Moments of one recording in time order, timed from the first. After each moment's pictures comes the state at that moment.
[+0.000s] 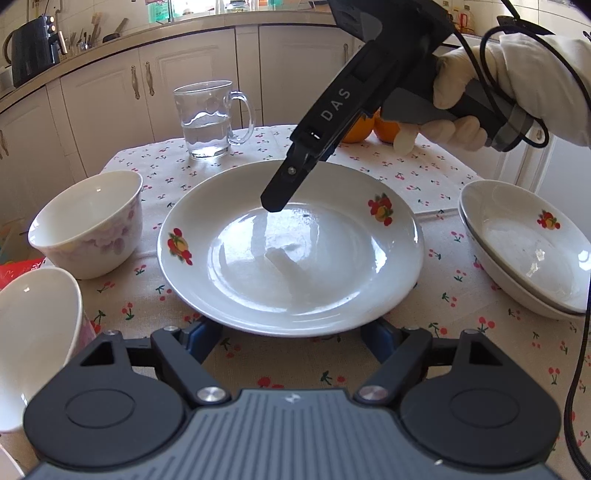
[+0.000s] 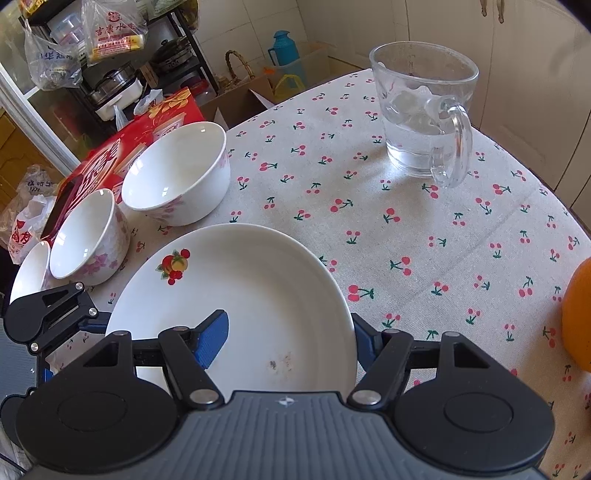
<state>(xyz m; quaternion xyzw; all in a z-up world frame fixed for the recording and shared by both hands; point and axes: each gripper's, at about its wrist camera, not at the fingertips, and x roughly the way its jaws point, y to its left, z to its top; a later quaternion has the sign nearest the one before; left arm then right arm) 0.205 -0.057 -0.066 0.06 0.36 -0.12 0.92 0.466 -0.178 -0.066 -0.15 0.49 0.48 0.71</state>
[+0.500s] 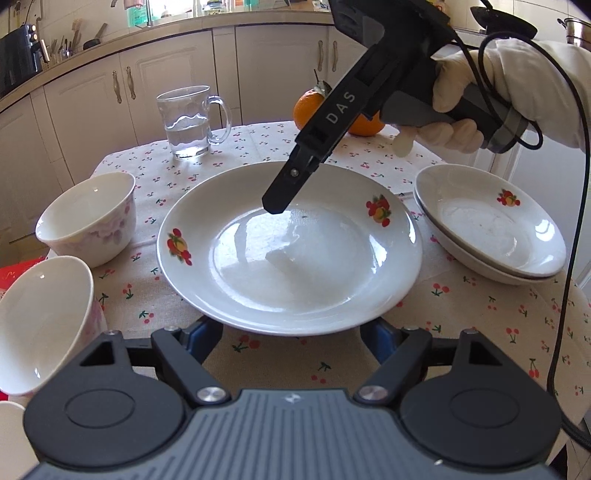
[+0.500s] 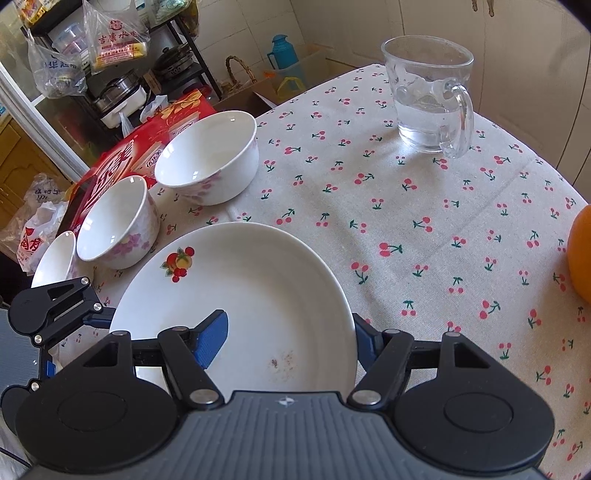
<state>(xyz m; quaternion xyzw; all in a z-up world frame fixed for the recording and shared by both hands) 0.170 -0.059 -0.049 0.07 0.37 -0.15 0.91 0.428 -0.195 -0.059 -0.13 0.49 0.48 0.71</state>
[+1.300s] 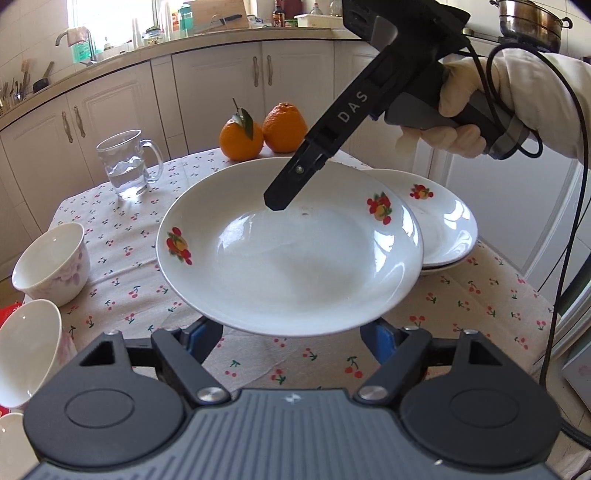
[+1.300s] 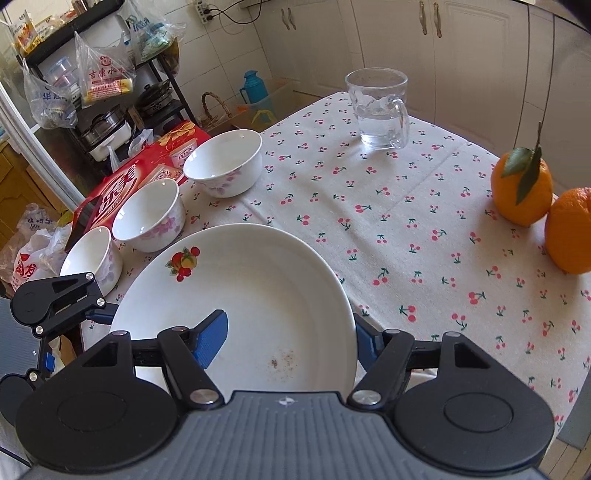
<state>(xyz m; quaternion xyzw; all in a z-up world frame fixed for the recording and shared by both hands) 0.133 -0.099 -0.024 0.12 0.35 -0.23 0.90 0.349 -0.276 -0.016 -0.09 0.46 0.43 0.77</state>
